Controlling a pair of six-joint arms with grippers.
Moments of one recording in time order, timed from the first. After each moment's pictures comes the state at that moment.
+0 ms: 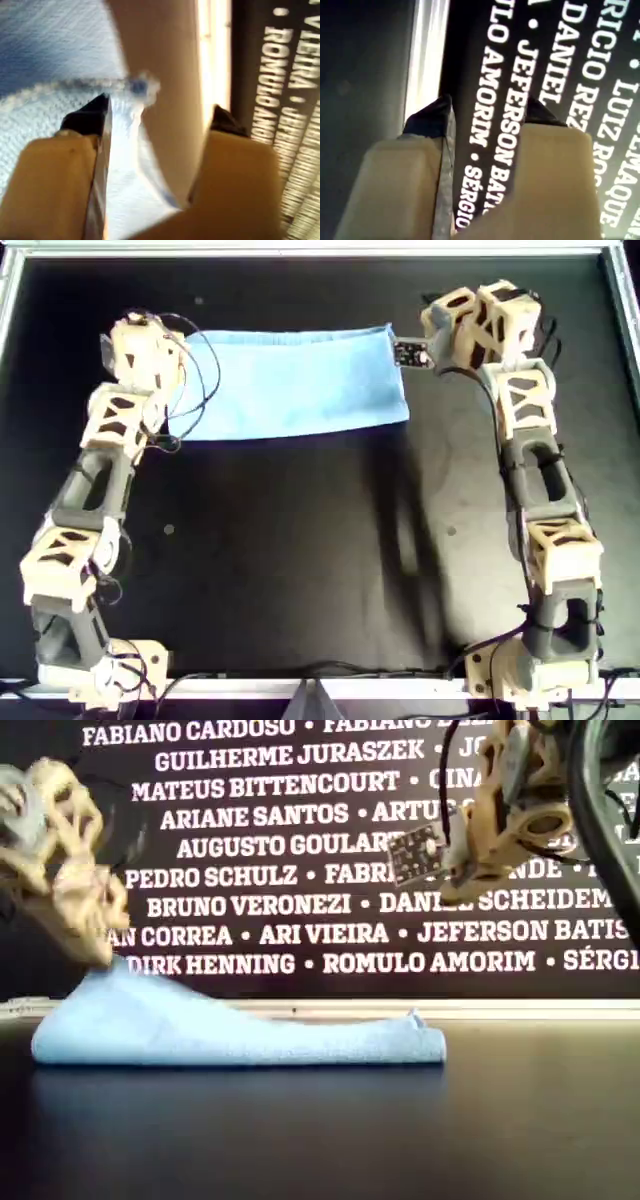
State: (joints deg) left arm -8.3 54.9 56.3 26.5 -2.8 10.2; right arm 9.8 40.3 27.2 32.3 -11.8 -4.5
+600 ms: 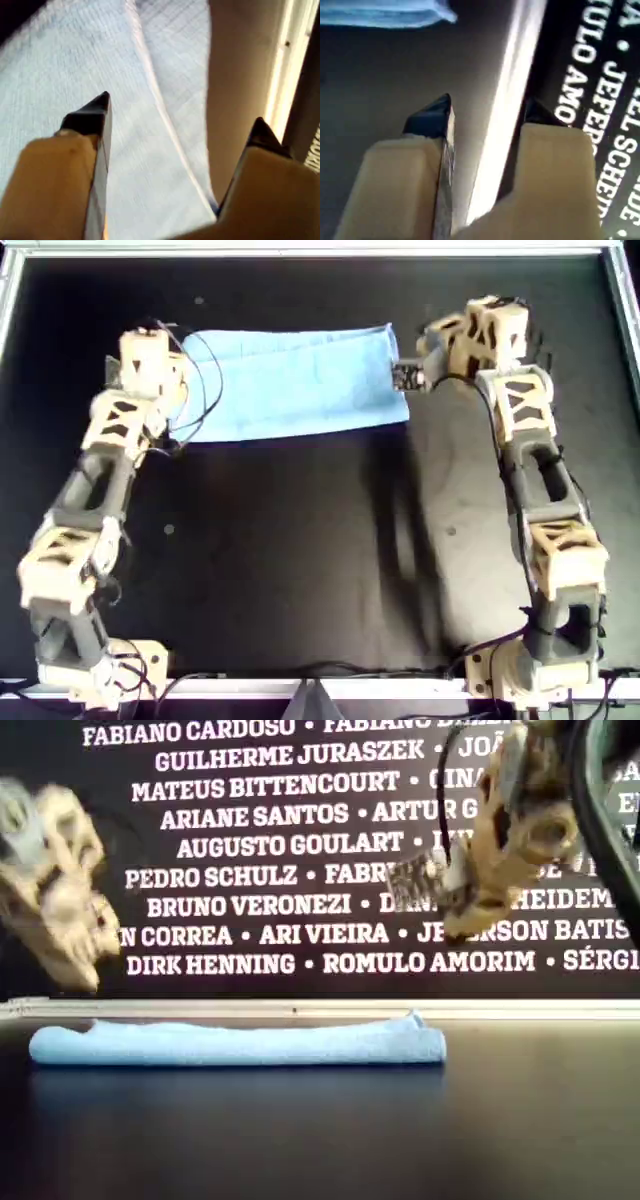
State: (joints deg) left arm -8.7 61.8 60.8 35.9 -3.2 9.4; right arm 10.6 47.5 36.0 46.2 -11.8 -4.8
